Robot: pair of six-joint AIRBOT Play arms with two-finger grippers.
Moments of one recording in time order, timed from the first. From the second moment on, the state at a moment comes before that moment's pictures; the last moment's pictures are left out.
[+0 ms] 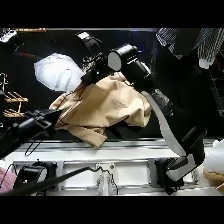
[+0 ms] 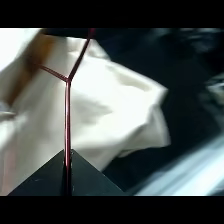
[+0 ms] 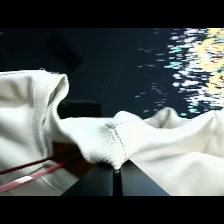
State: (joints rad) left arm -0.13 -0.32 0.60 0.76 -0.91 -1.21; right arm 0.65 -1.73 2.00 -1.33 1.22 1.48
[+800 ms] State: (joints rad) left arm 0.21 -1.15 0.59 -0.37 -1.30 -0.51; right arm 0.61 -1.73 2.00 -1.39 1.11 1.45
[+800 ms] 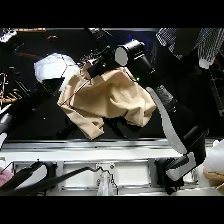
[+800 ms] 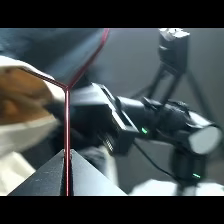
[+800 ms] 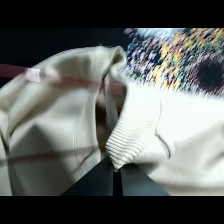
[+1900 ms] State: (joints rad) left arm 0.20 -1.34 0.59 -0.47 -1.67 -0.65; right arm 0.47 -1.74 2.00 -1.40 1.05 1.44
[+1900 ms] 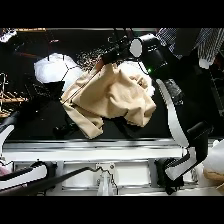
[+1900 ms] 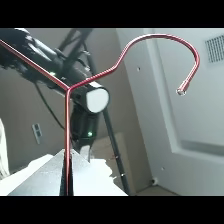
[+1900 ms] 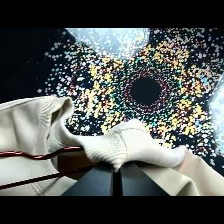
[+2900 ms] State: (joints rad) left arm -0.01 -1.81 0.95 -0.62 -1.78 -0.71; right arm 0.61 -1.66 2.00 -1.36 1.24 1.42
